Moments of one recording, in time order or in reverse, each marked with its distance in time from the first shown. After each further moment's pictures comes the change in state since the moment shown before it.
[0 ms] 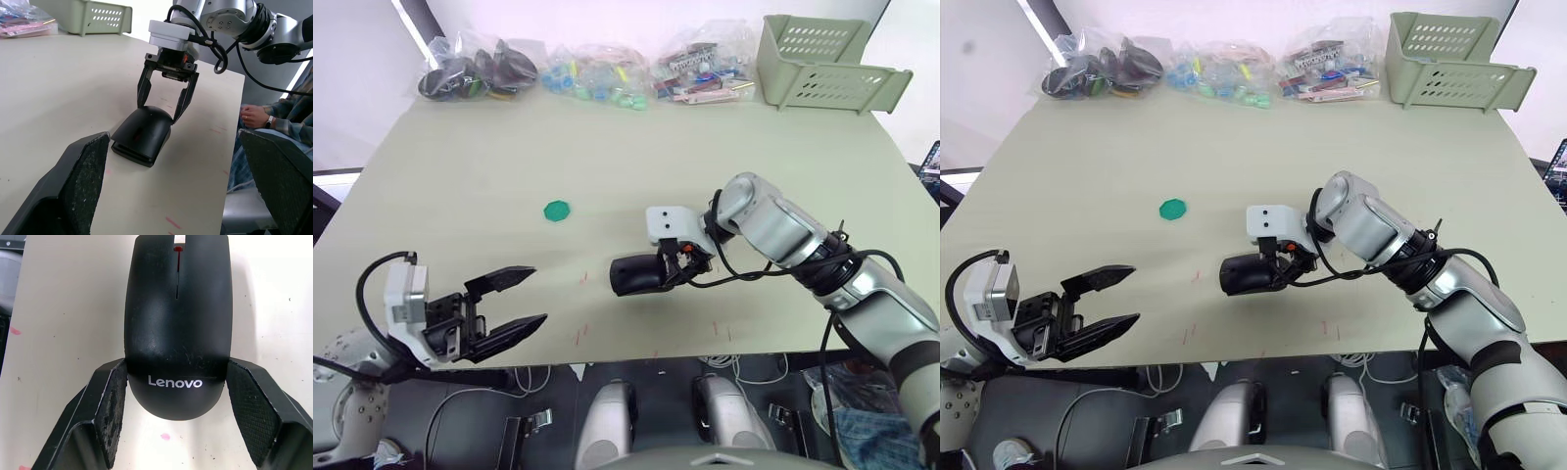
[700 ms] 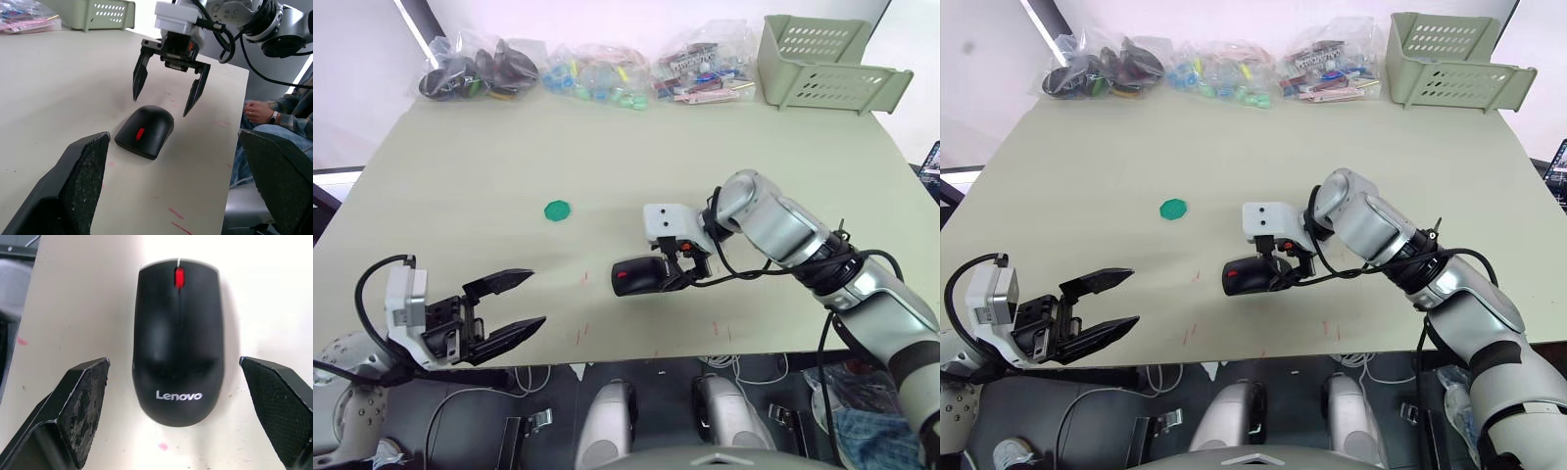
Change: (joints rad) left arm 0.010 0.000 -0.001 0.012 0.017 -0.025 -0.004; right arm 0.004 0.007 -0.072 -0.047 0.044 0.002 -0.003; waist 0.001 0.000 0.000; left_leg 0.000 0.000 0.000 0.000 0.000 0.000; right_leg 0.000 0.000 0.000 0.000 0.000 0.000
